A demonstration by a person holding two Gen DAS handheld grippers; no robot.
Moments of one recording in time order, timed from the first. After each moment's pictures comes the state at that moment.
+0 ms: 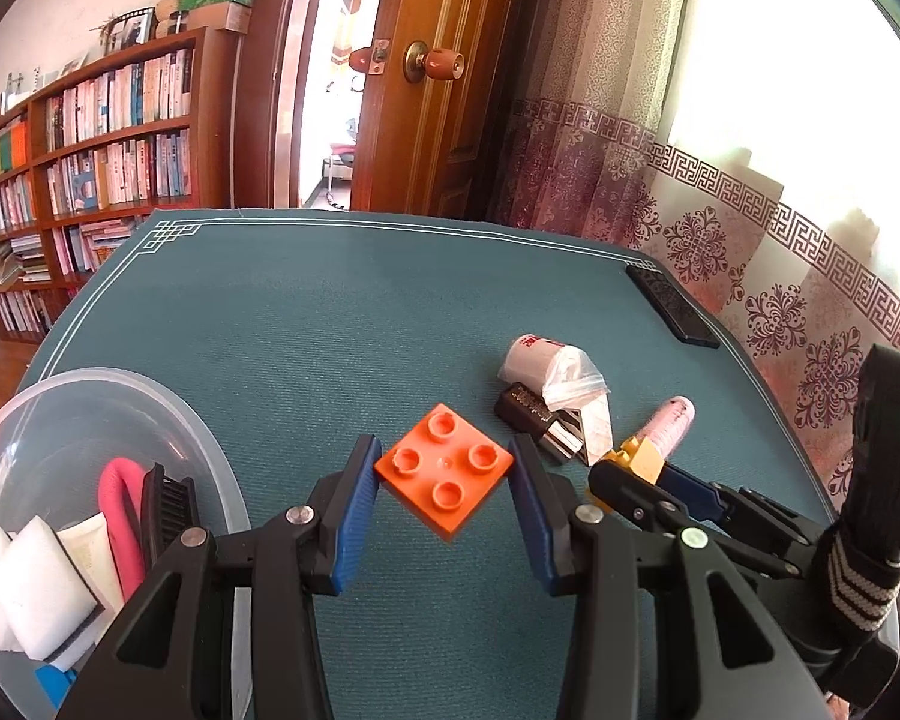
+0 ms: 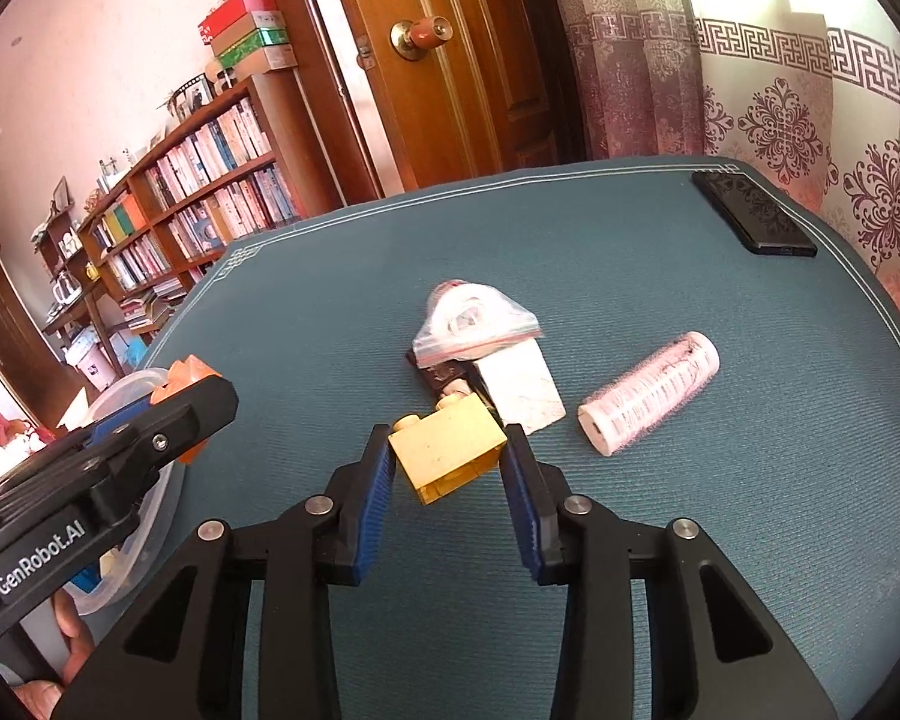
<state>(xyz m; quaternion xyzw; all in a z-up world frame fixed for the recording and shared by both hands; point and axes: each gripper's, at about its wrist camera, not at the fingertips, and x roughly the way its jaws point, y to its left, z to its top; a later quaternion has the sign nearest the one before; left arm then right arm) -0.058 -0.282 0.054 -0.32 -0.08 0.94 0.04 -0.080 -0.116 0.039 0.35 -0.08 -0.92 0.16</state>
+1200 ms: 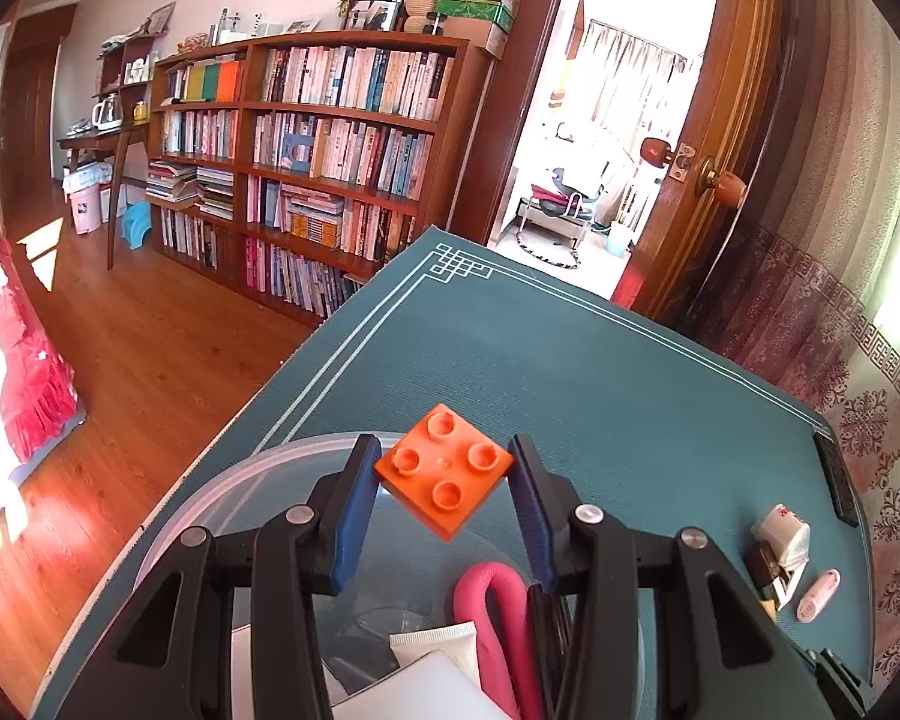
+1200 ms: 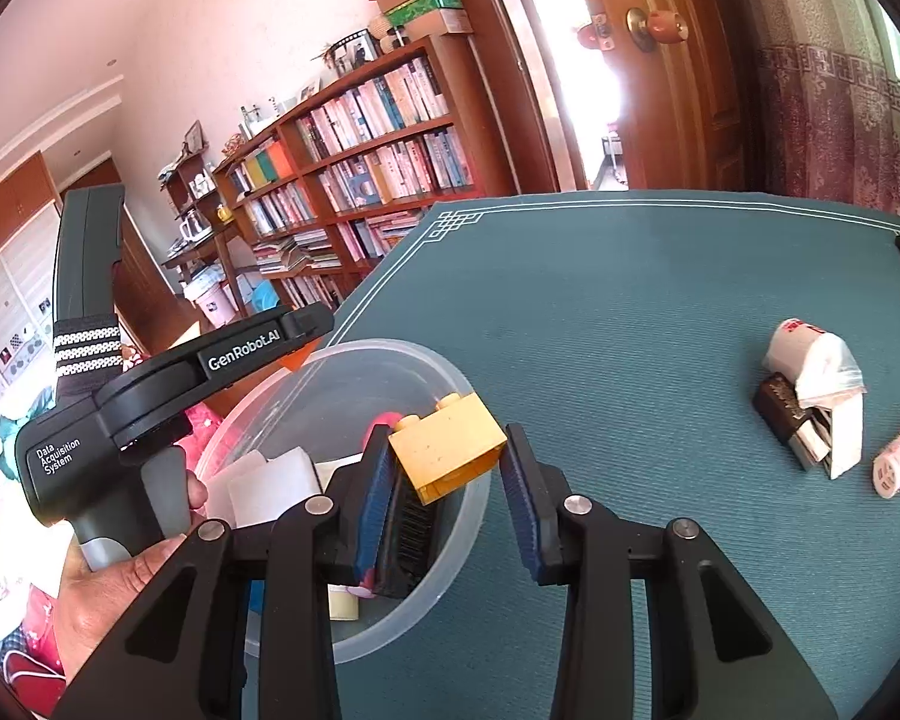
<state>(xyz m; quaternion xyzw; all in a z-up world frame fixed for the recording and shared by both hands) -0.050 -0.443 0.064 -0.29 -0.18 0.92 -0.17 -0.059 -0.261 0.067 0.35 -0.05 -0.87 0.33</state>
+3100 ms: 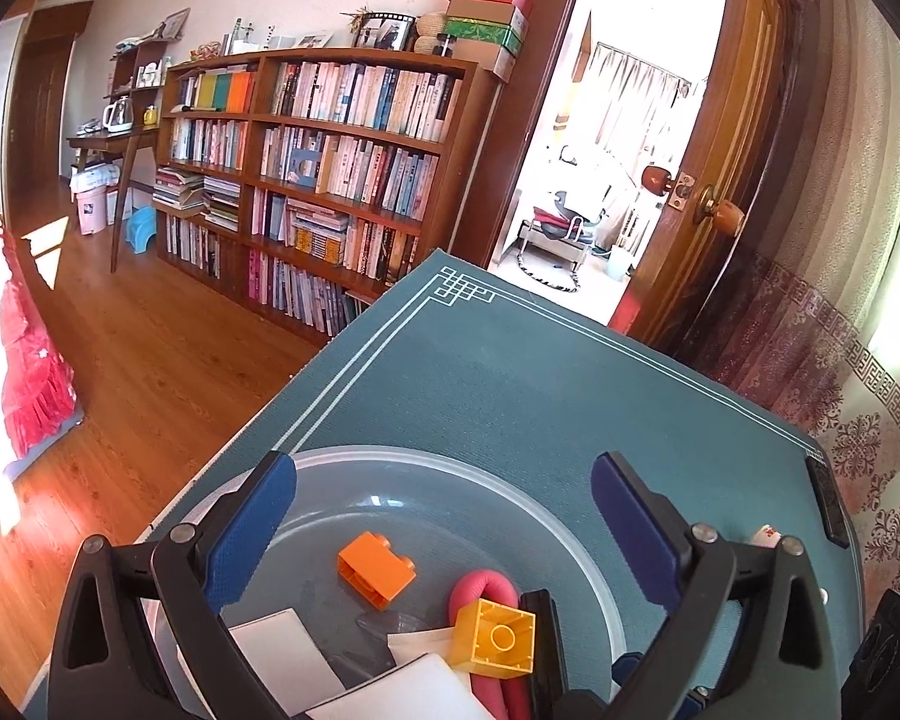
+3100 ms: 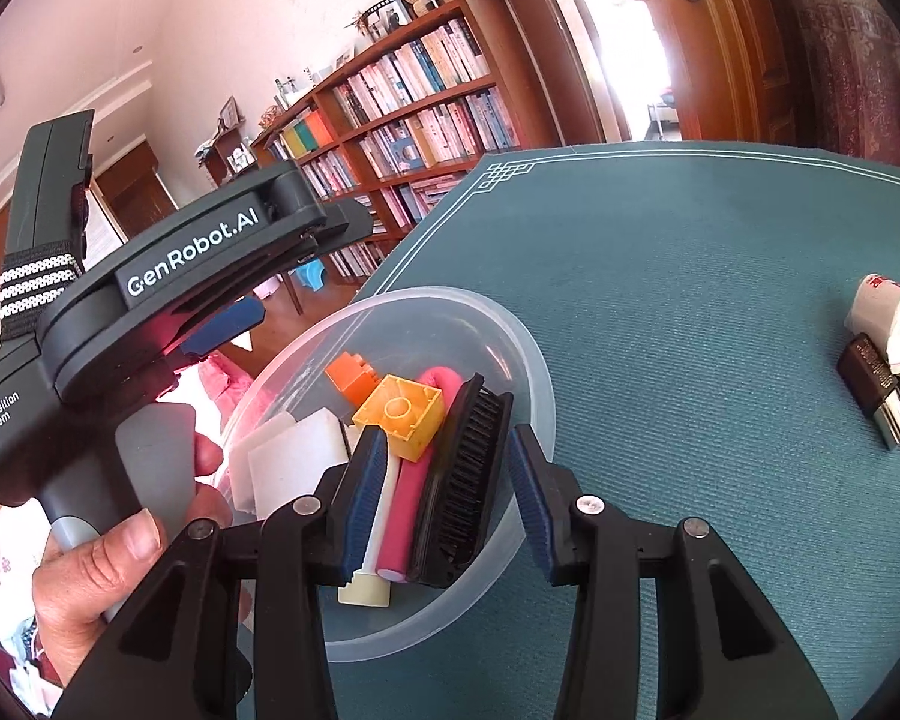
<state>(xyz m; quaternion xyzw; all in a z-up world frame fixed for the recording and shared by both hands) -0.043 -0.442 0.073 -0.27 -0.19 0.93 -0.18 -0.066 -0.274 0.041 0.38 -0.06 -0.84 0.38</state>
